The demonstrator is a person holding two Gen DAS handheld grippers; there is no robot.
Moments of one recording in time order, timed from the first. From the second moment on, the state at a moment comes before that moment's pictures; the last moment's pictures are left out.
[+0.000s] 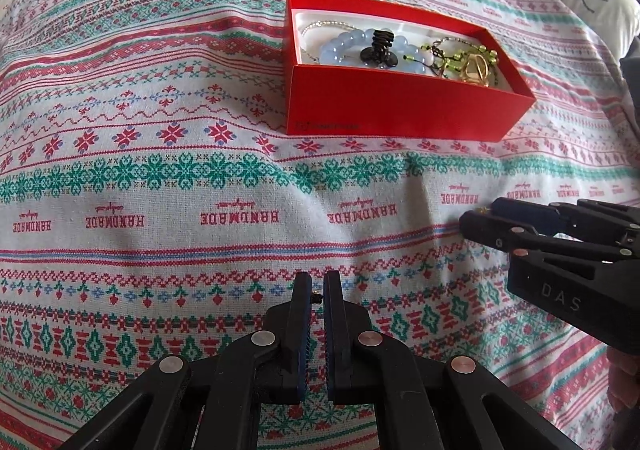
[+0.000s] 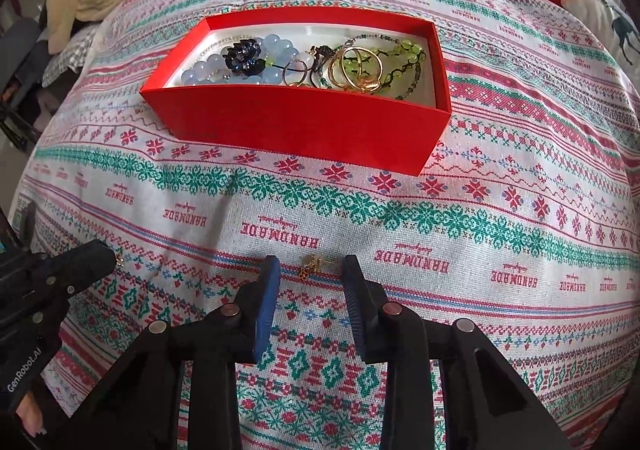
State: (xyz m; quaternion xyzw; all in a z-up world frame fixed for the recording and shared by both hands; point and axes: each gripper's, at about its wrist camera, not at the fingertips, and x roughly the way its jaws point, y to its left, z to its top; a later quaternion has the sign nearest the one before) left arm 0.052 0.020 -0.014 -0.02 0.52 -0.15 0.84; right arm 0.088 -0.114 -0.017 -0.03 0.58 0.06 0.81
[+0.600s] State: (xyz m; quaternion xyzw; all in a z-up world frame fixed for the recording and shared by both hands) left arm 0.057 0.030 -0.007 -0.02 0.52 -0.15 0.84; right arm 0.076 -0.137 -0.007 -0.01 0.58 0.06 0.81
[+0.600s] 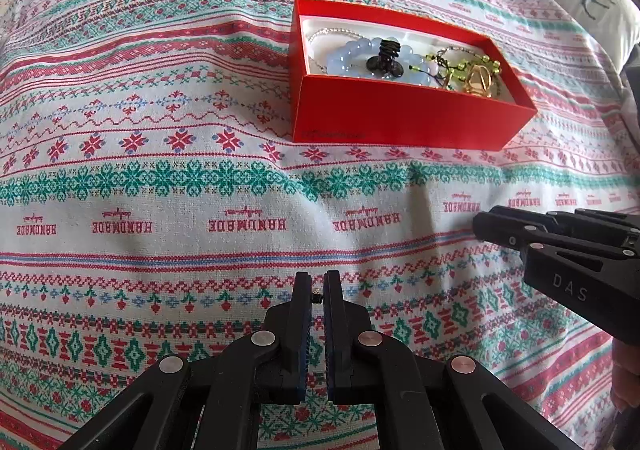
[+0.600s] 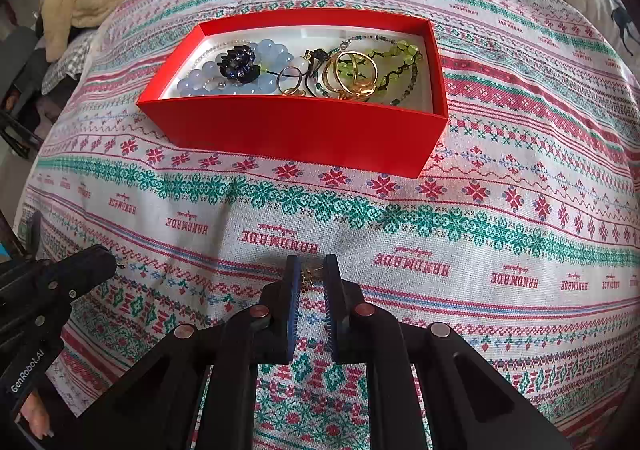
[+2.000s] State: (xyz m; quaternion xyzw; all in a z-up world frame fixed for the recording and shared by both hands) left arm 0.182 -0.014 0.022 -0.03 0.50 -0.11 0.86; right arm 0.116 -0.221 0.064 0.16 0.53 0.06 0.83
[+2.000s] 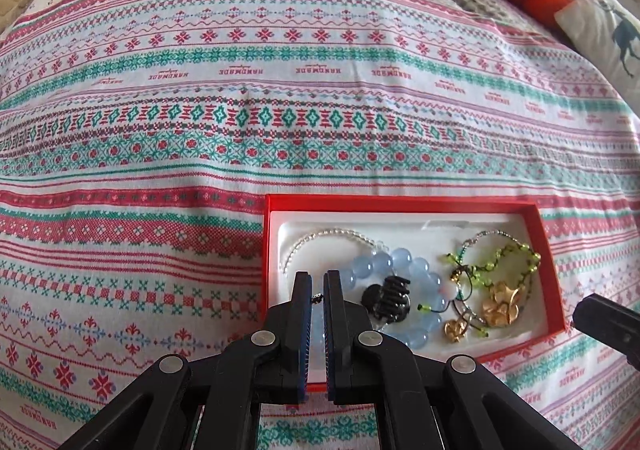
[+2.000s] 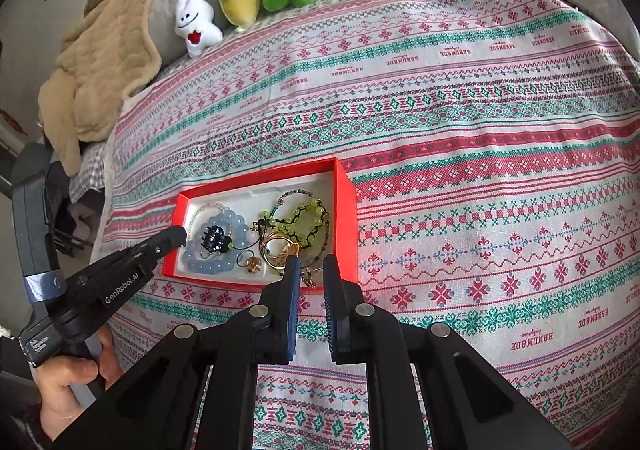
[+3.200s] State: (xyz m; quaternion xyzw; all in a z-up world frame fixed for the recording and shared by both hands) left arm 0.055 -0.008 0.047 0.01 0.48 -0.10 0.87; right arm 0.073 -0.202 0.070 0.10 0.54 0.06 0.83
